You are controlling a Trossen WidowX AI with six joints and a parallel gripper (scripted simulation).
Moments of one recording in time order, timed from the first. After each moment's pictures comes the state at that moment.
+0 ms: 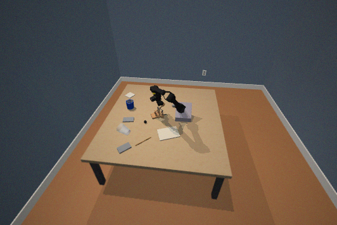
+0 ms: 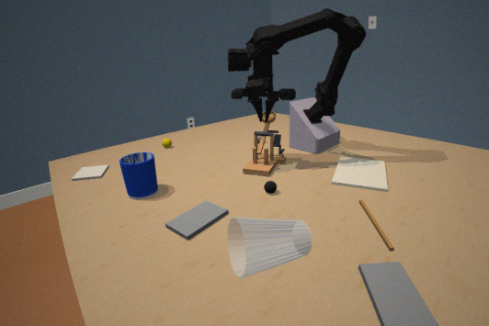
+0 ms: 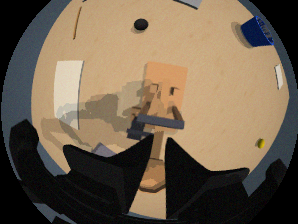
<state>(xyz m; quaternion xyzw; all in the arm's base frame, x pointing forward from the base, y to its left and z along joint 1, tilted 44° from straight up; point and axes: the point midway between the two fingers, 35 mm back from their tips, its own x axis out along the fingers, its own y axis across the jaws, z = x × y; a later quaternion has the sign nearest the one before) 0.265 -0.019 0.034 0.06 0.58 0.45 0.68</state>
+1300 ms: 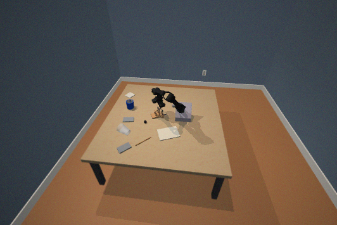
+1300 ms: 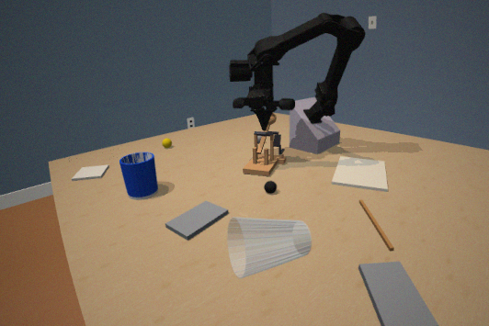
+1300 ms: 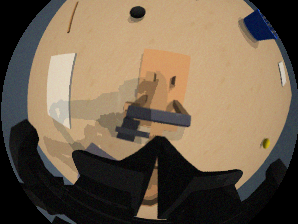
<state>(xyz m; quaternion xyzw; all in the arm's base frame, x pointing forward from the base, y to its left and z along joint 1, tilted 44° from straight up) 0.249 -0.007 0.002 0.06 0.58 0.45 0.68</state>
